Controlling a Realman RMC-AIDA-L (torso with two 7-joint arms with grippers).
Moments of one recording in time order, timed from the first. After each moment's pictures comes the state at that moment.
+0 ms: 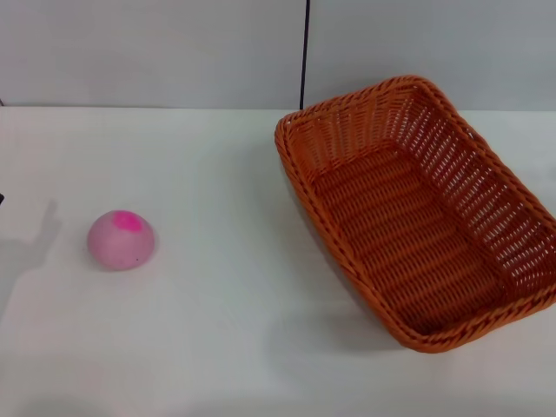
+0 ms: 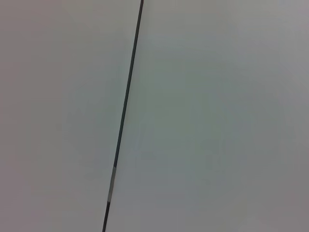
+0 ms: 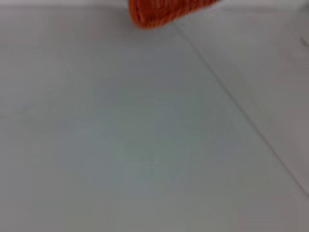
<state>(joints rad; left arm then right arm) -0.18 -2.07 -2.10 0.04 0.51 -1.57 2.73 0.45 1.94 -0.20 -0.92 -2.17 -1.70 1.91</state>
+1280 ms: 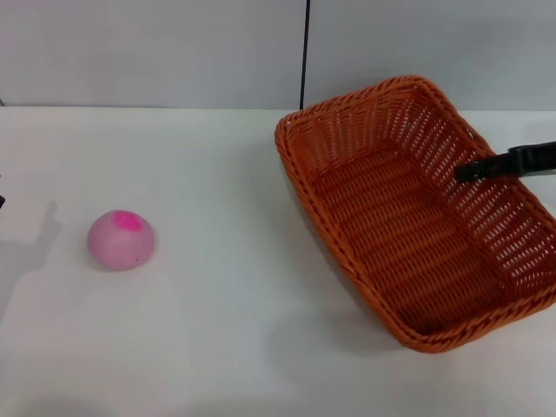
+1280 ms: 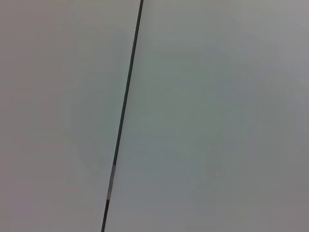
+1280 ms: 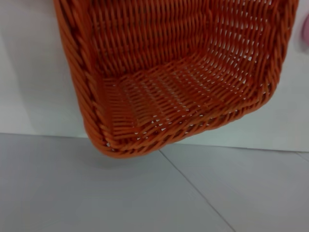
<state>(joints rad) -0.18 -2.07 -2.10 0.04 0.51 -1.56 2.73 0.73 1.92 -0.68 -0.63 -2.42 -1.41 2.22</state>
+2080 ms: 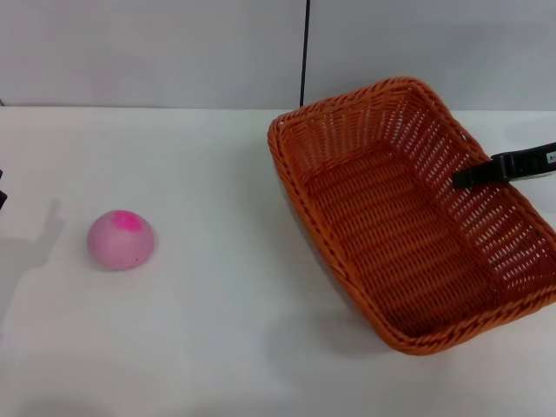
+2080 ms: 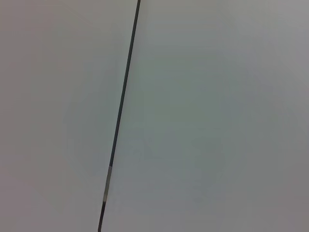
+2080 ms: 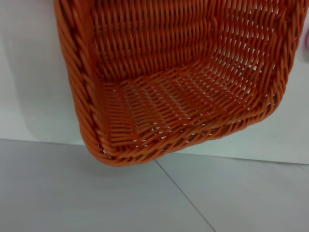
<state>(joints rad) -0.19 -2.07 -2.10 0.04 0.51 -1.57 2.73 0.74 1.94 -0.72 -0.62 -2.42 -1.38 2.22</state>
